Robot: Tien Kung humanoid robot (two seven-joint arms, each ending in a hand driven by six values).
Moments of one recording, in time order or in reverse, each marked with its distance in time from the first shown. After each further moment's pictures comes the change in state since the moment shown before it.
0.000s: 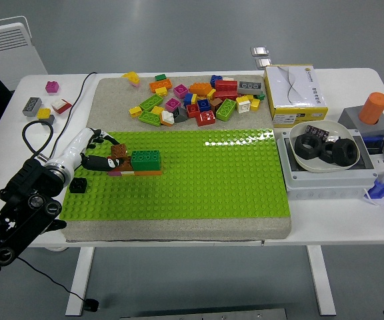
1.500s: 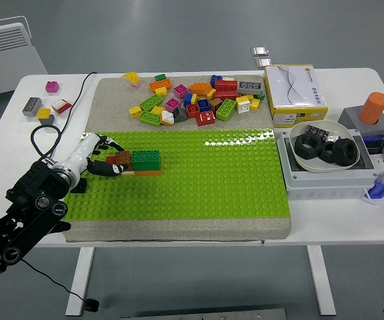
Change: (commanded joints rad) left arm -0.011 -0.016 0.028 0.028 0.002 -0.026 0.005; right arm 0.004 -0.001 0.001 -0.004 0.000 -0.004 0.001
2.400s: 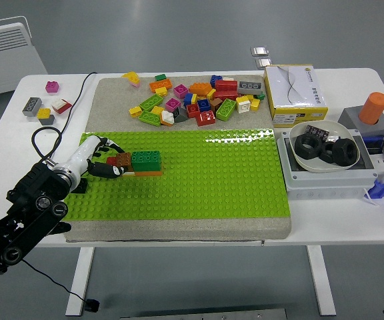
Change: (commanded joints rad) left arm 0.001 -0.006 -0.004 0.018 -0.005 -0.006 -0.007; right arm -0.001 0.000 -0.008 0.000 0.000 -0.002 -0.002
